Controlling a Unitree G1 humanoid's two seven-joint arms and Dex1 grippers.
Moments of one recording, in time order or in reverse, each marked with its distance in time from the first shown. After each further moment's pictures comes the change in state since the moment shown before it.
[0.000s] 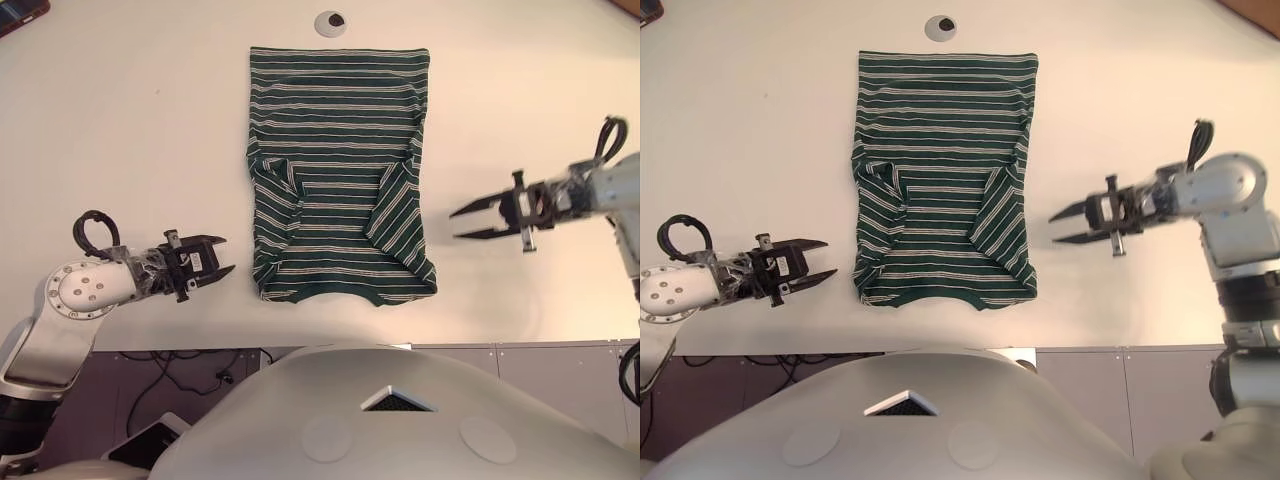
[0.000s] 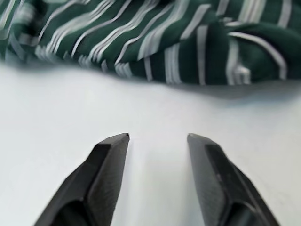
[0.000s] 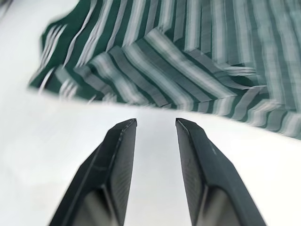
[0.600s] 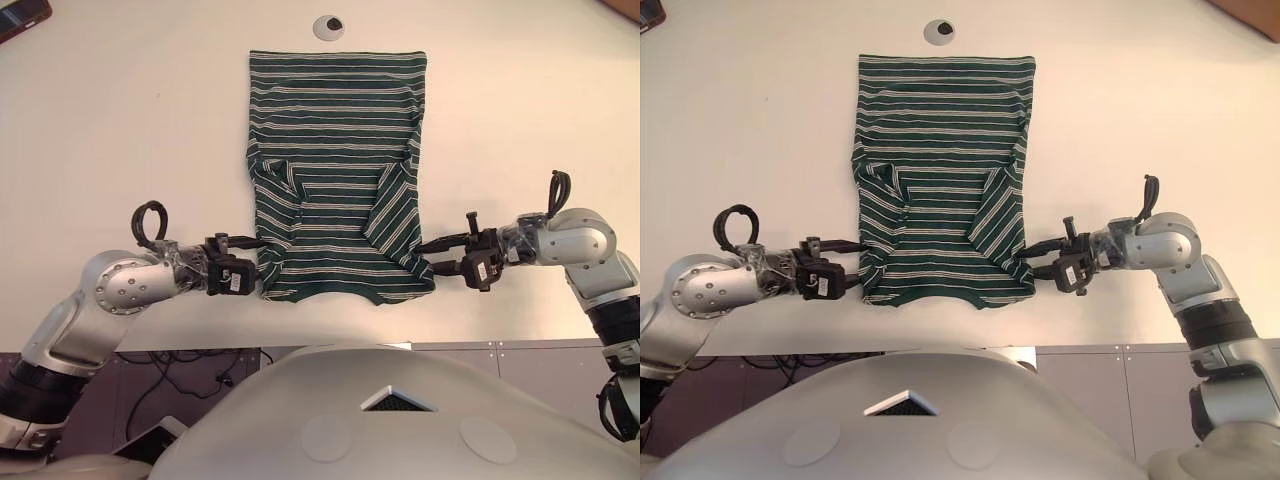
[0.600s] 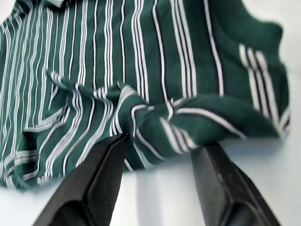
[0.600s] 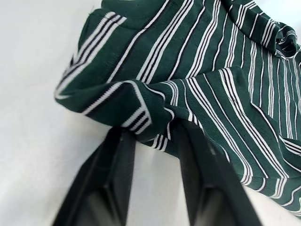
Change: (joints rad) left arm -0.144 -0.059 -0.222 0.051 0.174 -0.264 0.006; right arm 0.056 0.089 0.105 0.072 -0.110 -0.421 -0.267
